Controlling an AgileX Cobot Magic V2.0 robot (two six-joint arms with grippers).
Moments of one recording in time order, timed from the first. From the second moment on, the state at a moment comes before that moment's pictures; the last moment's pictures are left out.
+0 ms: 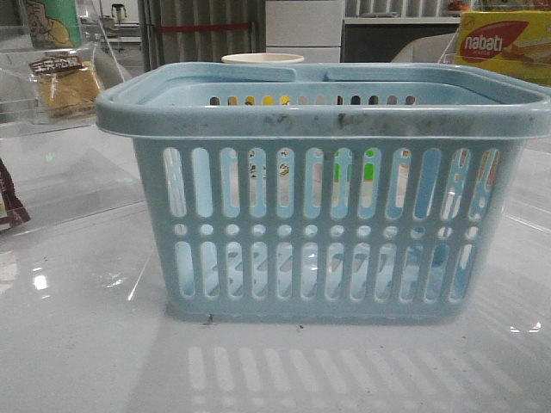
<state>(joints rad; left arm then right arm) -0.03 0.28 -0.68 -0.04 0.40 0.08 -0.01 0.25 -0.62 -0.05 0.41 -0.02</state>
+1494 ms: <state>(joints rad) -0.03 0.53 -0.69 -0.04 0.71 0.08 -0.13 1.02 -0.81 -0.04 0.69 -0.02</state>
